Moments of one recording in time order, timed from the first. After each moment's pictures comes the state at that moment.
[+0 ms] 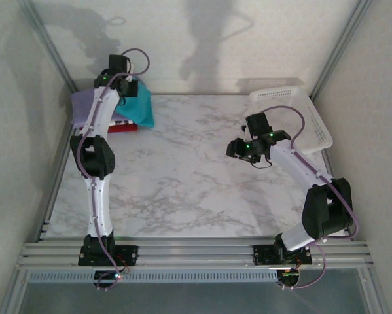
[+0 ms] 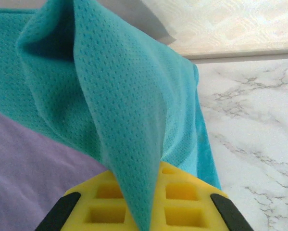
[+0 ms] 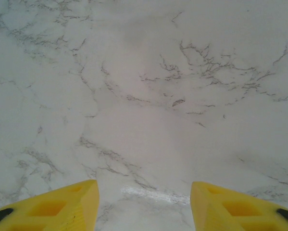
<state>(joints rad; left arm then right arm) -0.03 2.36 2.45 -0.88 -0.06 0.01 0.36 1.52 1.18 -0.73 -0.23 0.48</state>
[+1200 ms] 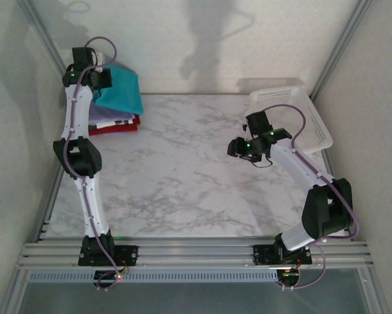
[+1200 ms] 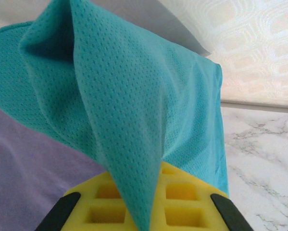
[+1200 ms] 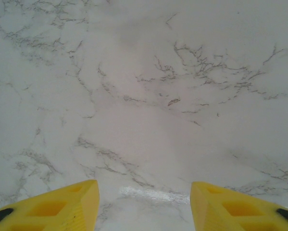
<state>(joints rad) 0.16 2.36 2.56 -0.88 0.11 -0.04 0.37 1.52 1.20 -0.76 -0.21 0.49</state>
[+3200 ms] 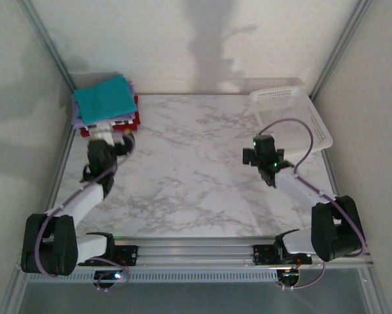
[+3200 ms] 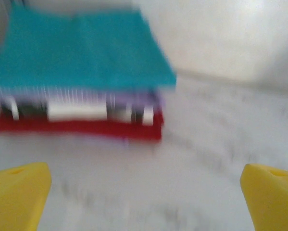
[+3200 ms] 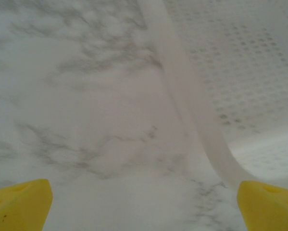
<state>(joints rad) -0.03 1.21 0.44 0.47 -0.13 -0.19 0.35 1.34 0.66 -0.07 0.42 0.13</state>
